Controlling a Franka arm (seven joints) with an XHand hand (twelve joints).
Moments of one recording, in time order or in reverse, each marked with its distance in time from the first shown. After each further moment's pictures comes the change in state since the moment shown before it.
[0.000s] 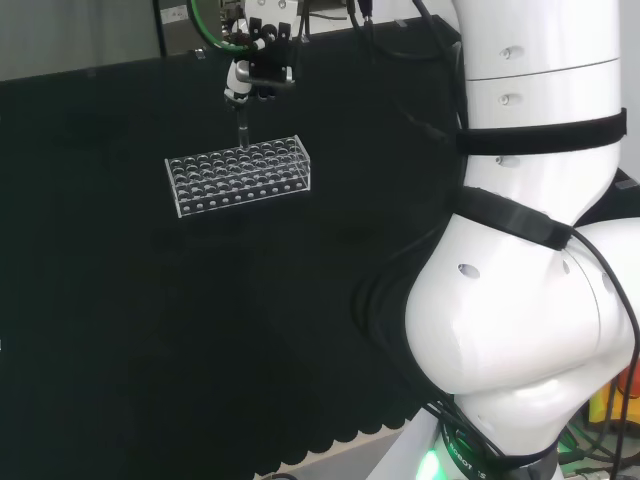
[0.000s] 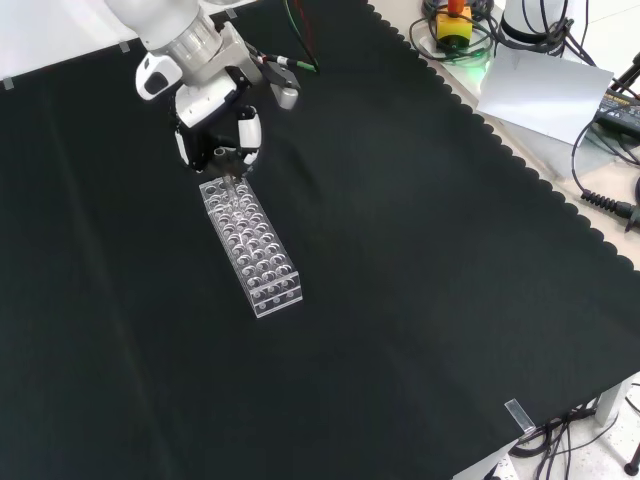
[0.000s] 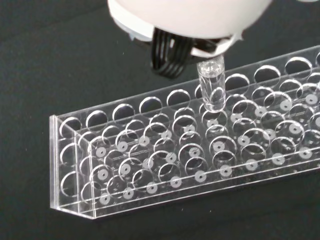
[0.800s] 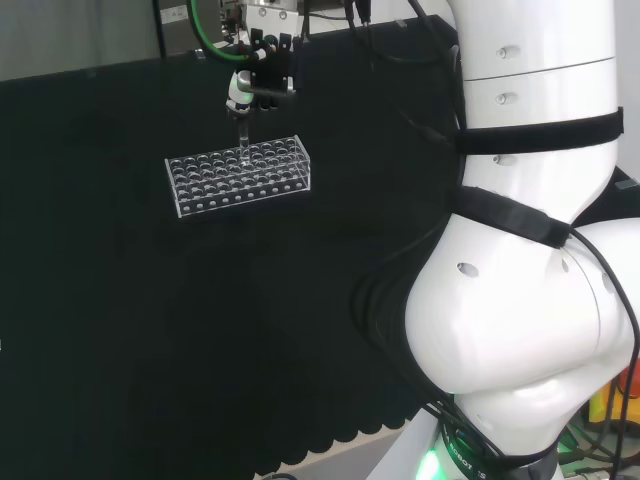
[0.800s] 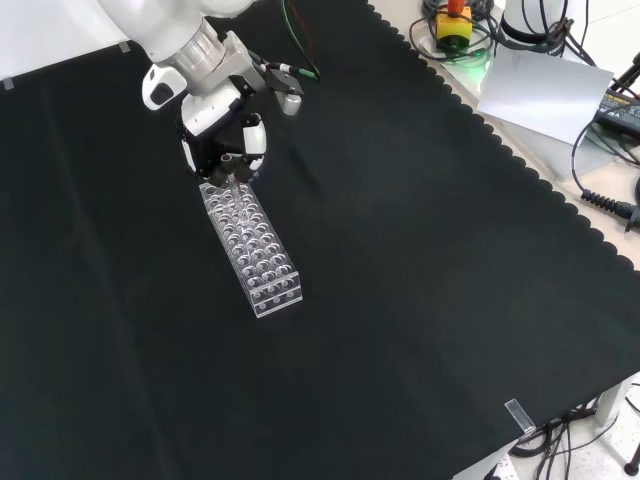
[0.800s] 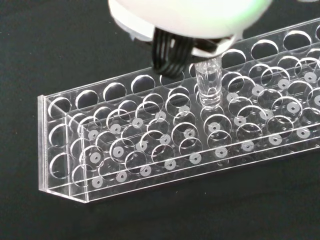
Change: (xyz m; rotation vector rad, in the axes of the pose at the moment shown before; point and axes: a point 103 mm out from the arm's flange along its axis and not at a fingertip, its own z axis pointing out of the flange) arm -0.006 0.002 0.014 0.032 0.002 0.010
